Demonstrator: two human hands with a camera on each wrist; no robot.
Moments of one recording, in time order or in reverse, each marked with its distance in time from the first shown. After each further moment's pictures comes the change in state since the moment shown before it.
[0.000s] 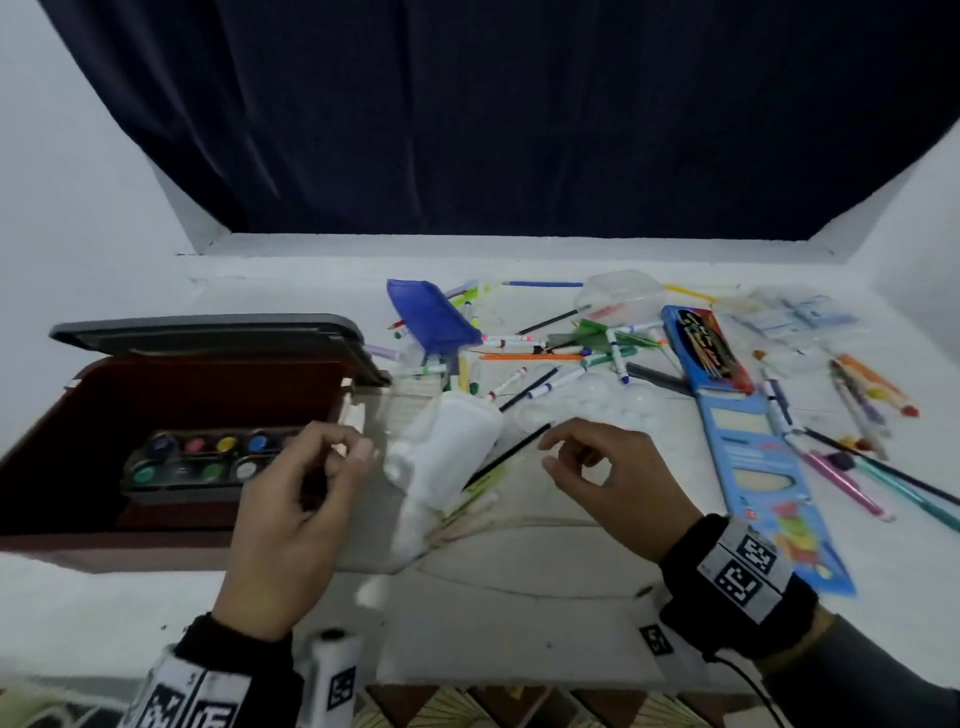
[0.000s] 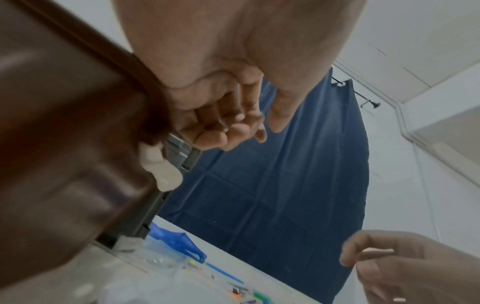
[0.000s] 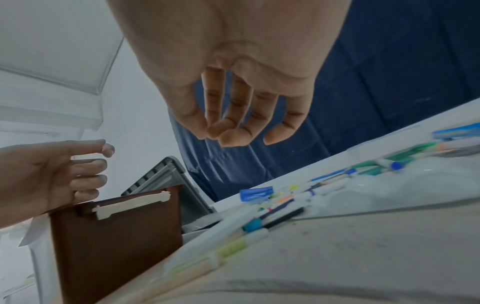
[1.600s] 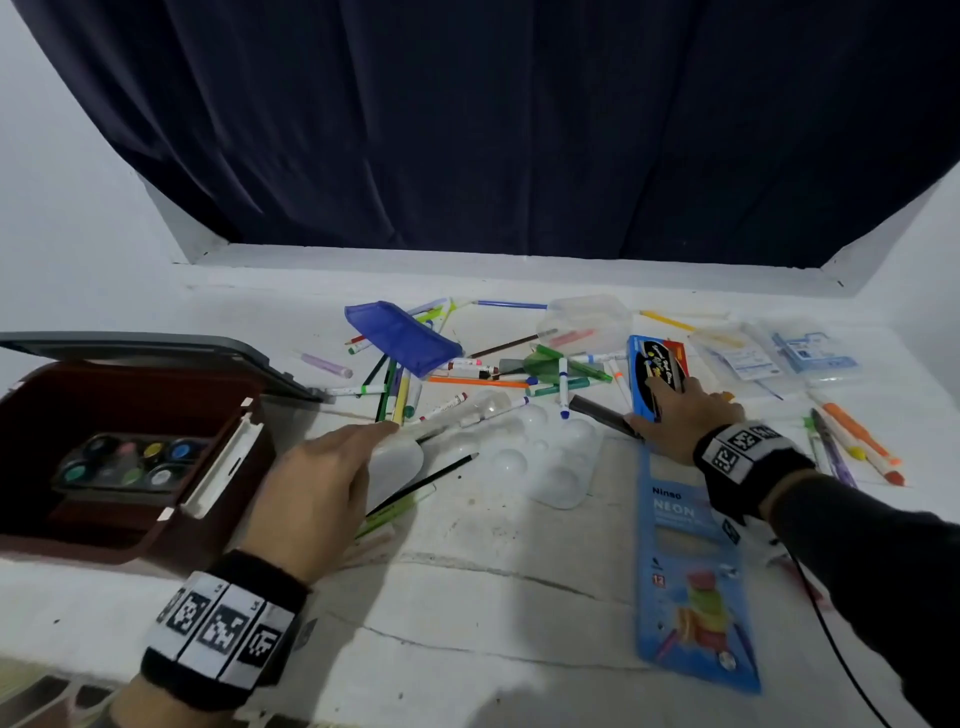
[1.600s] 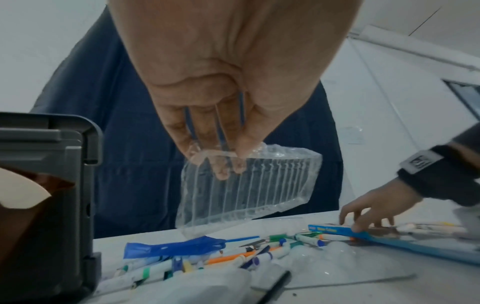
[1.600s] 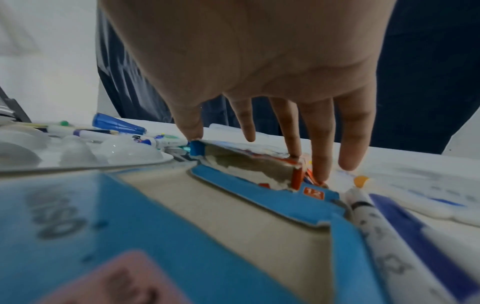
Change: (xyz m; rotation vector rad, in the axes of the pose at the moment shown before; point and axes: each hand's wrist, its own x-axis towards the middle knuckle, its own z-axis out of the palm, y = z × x) left_hand 0.046 0.020 0.121 0.759 -0.139 0.220; right_hand 0.087 0.212 -0.149 -0.878 -0.332 0.554
